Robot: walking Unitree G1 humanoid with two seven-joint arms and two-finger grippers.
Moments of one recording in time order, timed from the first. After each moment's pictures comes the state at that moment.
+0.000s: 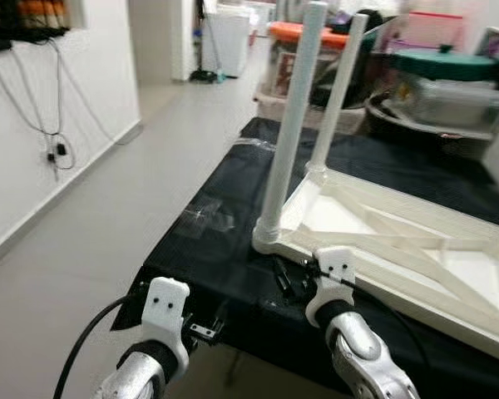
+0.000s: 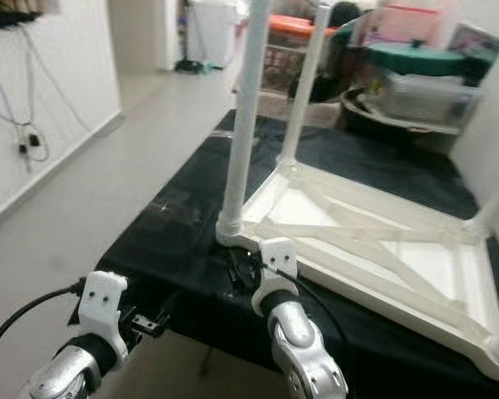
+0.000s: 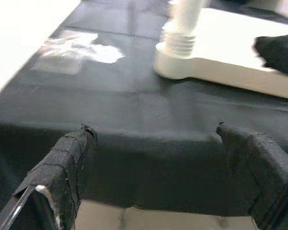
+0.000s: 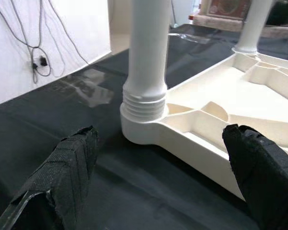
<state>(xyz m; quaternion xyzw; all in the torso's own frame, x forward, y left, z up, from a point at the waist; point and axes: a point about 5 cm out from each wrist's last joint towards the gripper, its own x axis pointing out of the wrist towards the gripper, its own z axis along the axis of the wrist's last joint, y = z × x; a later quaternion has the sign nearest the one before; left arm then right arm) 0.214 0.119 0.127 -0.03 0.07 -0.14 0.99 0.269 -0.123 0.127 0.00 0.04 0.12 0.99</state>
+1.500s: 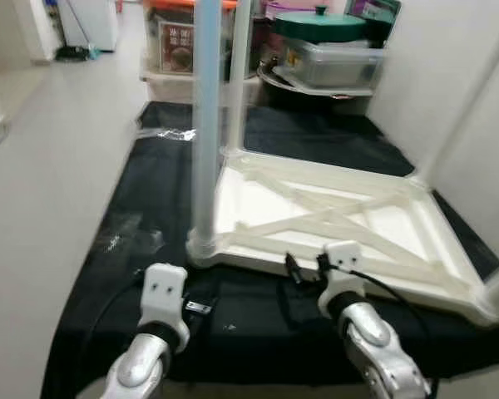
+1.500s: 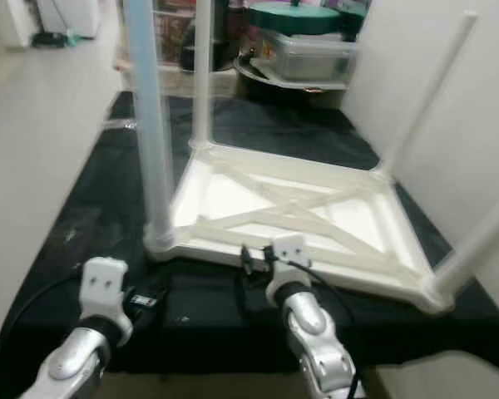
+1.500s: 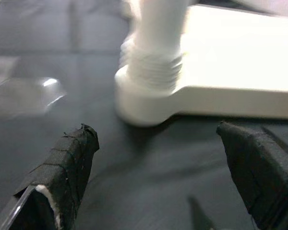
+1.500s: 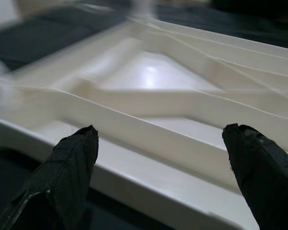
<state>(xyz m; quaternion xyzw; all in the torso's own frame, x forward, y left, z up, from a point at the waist) 0.223 0.128 0.116 0.00 0.06 -0.08 1.00 0.283 -0.118 0.113 0.01 0.04 0.13 0.99</state>
